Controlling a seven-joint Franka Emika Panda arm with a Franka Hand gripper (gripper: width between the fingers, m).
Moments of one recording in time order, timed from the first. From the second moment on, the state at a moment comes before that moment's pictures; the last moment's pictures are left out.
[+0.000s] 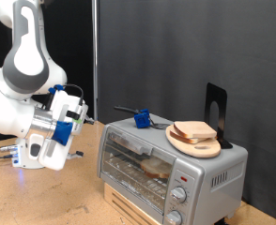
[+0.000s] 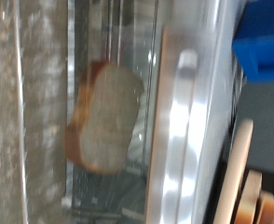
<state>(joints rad) -0.35 -0.03 -0.09 -2.52 1.17 1.79 -0.32</state>
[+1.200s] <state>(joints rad) -0.35 0.31 -0.02 -2.14 1.34 1.78 -0.21</state>
